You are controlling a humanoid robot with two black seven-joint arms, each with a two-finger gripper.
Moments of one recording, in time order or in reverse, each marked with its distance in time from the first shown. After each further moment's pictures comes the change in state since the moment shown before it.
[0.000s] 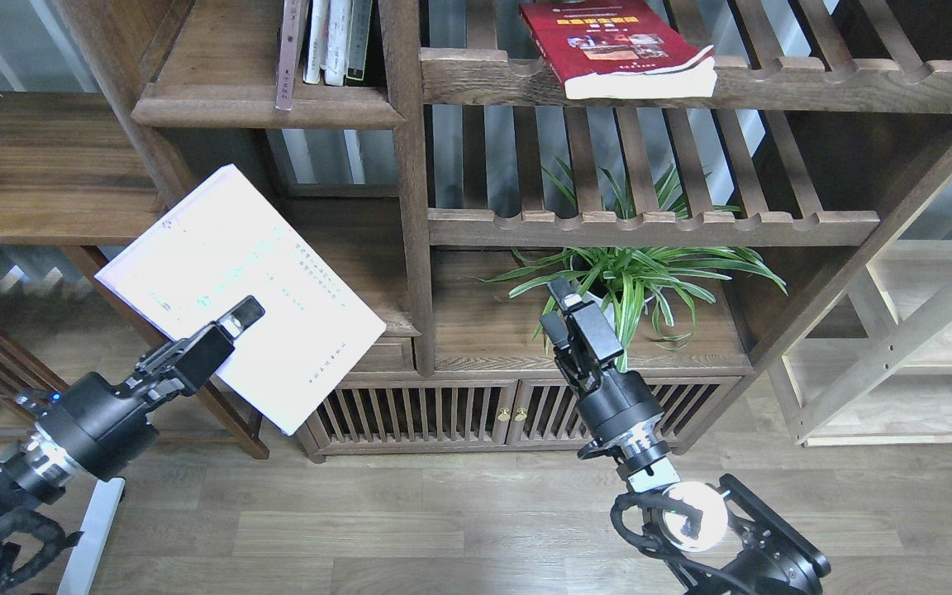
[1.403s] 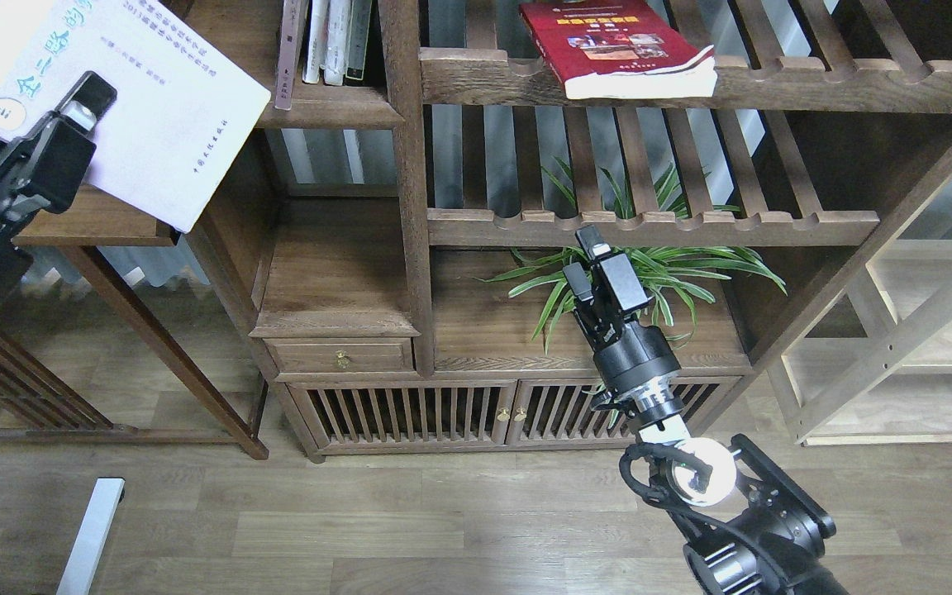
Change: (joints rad) left arm -0.297 -0.180 -0.385 -0.047 0.173 0.000 0.135; right arm 0.088 0.000 0.050 -0.031 0.038 0.000 -0.003
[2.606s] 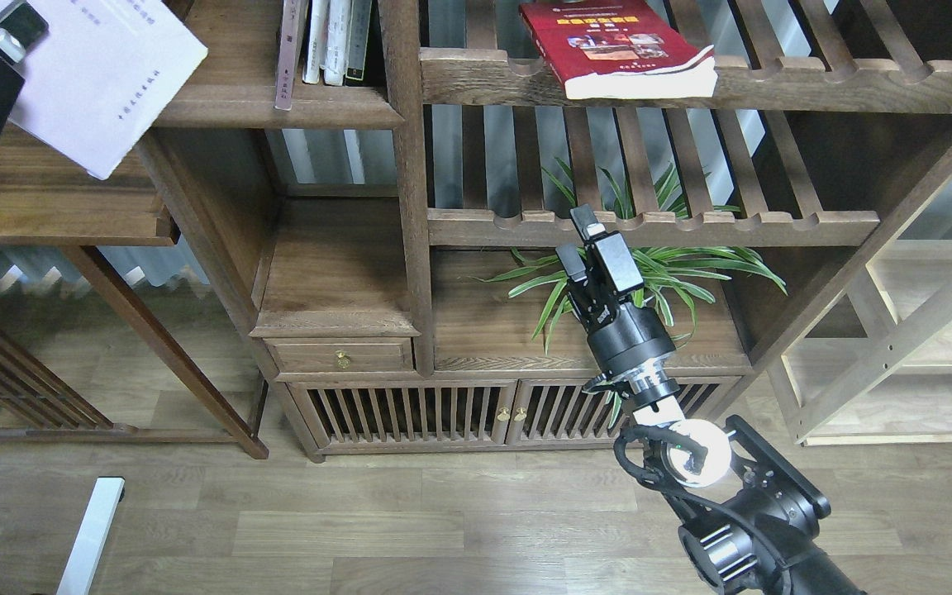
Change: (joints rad) left arm -0.130 0.288 0.021 0.112 -0.005 0.010 0.000; right arm 0.047 0.000 -0.014 0.000 0.018 0.000 -0.002
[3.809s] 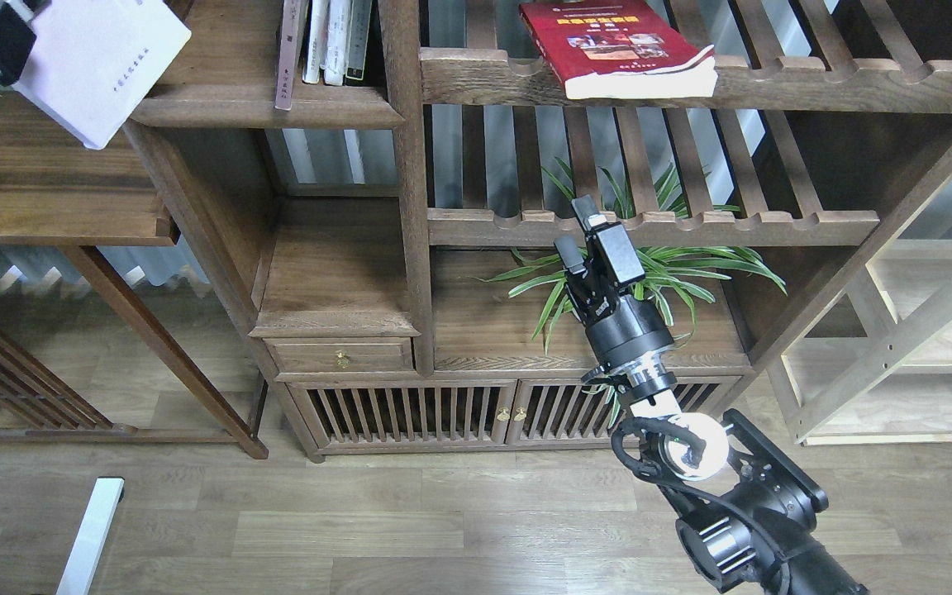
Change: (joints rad) left arm -0.151 0.052 0.159 0.068 0.039 0.268 0.000; right arm 0.017 0.000 -0.011 0.000 0.041 0.000 0.001
